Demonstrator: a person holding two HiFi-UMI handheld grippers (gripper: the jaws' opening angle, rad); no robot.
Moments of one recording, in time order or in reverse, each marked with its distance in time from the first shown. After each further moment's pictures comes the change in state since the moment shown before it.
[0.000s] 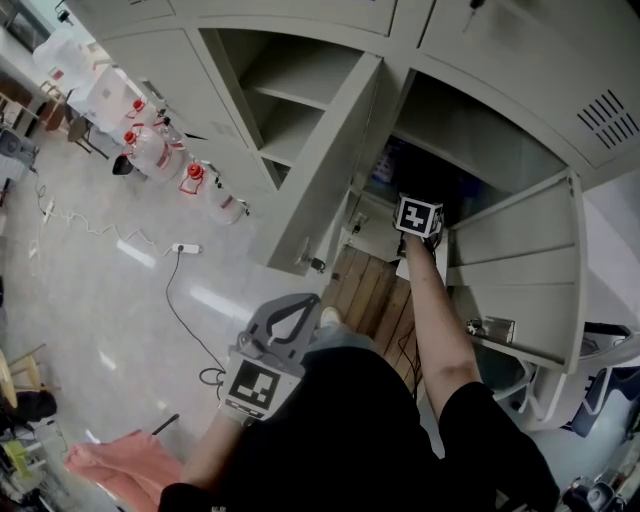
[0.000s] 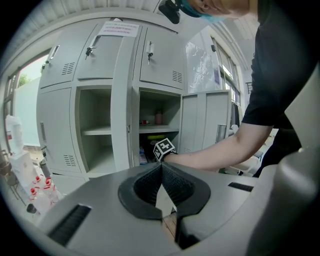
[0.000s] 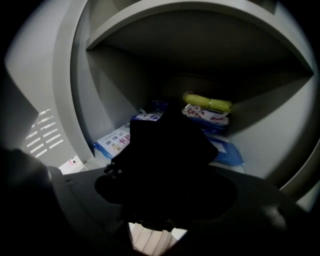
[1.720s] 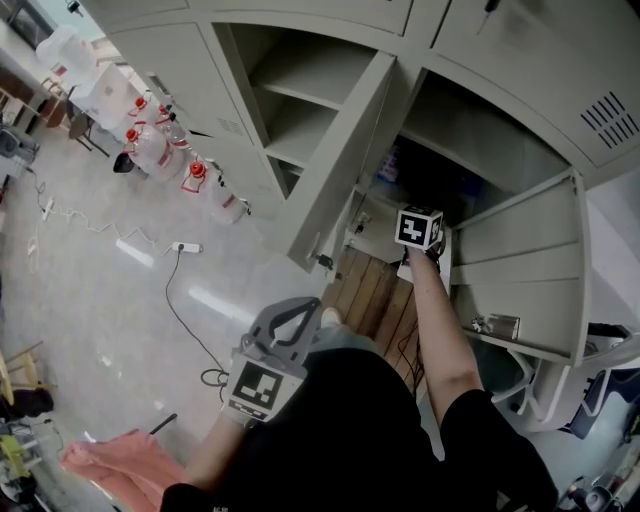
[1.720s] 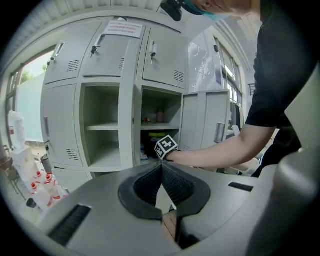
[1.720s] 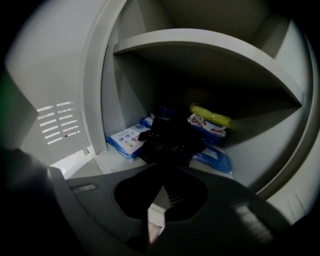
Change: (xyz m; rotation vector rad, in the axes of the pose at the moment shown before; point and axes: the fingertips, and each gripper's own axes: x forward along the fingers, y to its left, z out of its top) left arm -0.013 -0.002 -0.016 -0.030 0.016 0.008; right arm -0.031 0.013 0.001 -0.125 -0.040 -0.025
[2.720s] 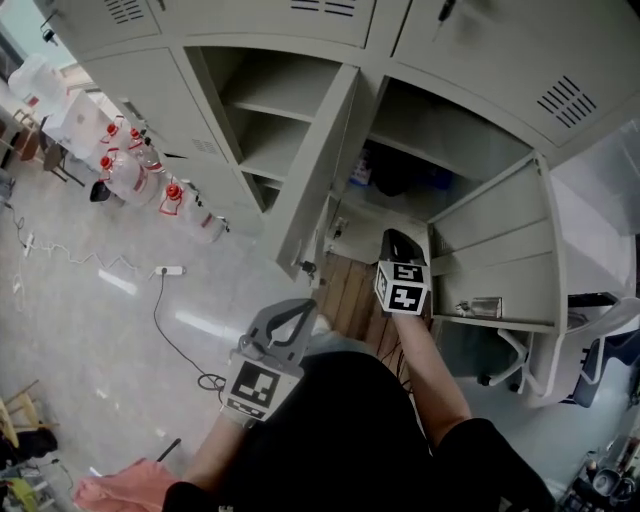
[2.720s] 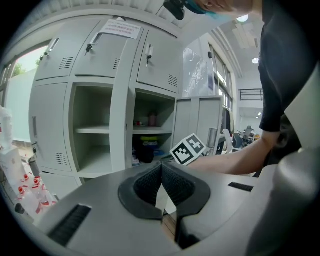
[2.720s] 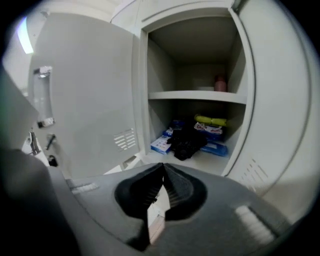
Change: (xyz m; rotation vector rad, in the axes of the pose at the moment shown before) left arm 0.004 -0.005 0.012 0.008 -0.043 -0.106; right arm -0.129 0.036 -0.026 0.138 -0.109 0.195
